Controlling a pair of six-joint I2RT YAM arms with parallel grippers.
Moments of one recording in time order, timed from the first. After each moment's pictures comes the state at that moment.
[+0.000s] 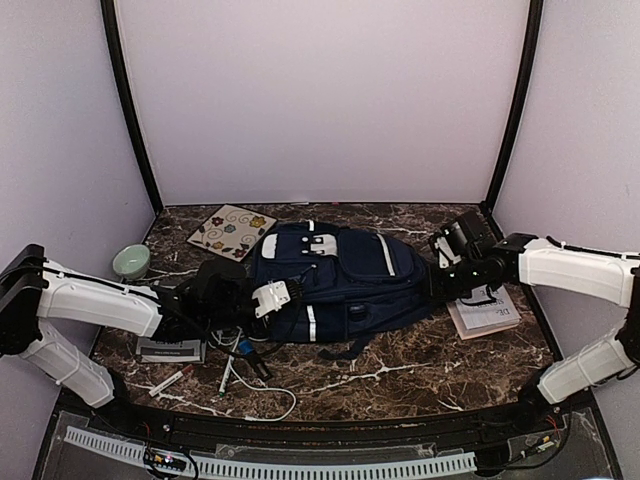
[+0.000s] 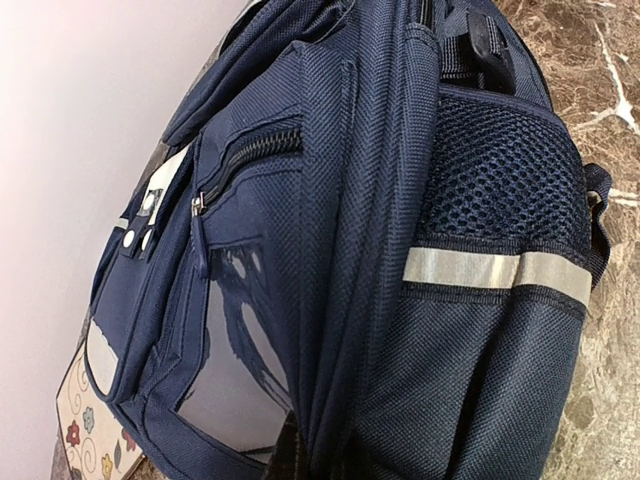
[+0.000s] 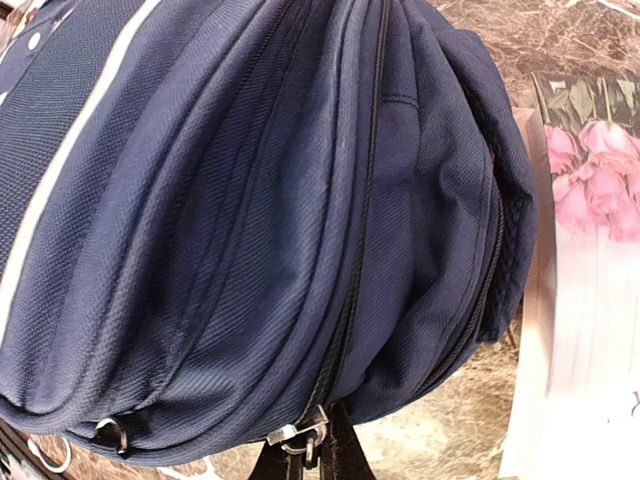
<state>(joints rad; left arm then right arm) -0.92 1.42 0.64 0.22 -0.17 0.57 0.58 1.33 0.86 -0.52 0.00 0.50</state>
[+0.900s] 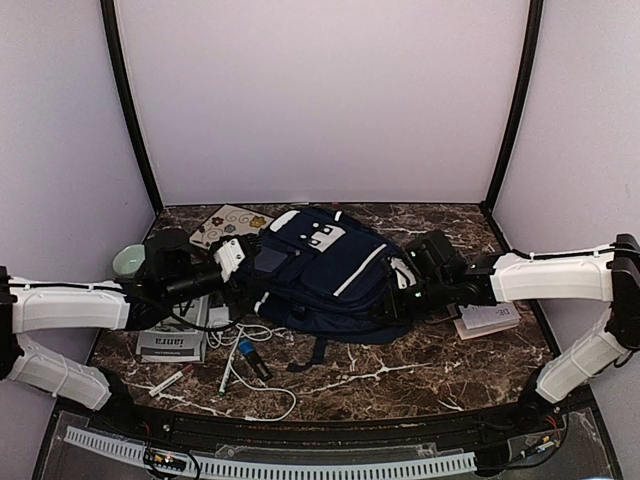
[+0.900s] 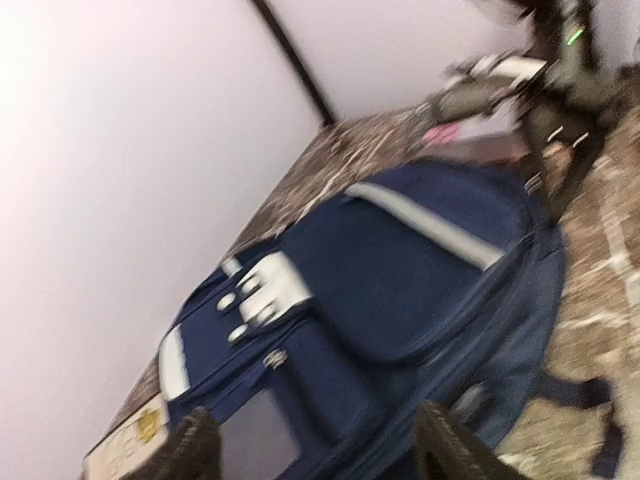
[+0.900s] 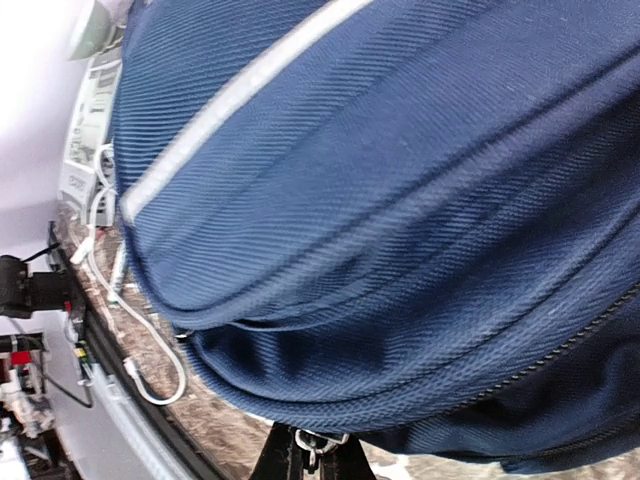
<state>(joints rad) -0.69 1.27 0.59 0.41 0.13 0.55 0.81 1.44 0.83 -0.25 -0.30 0.61</state>
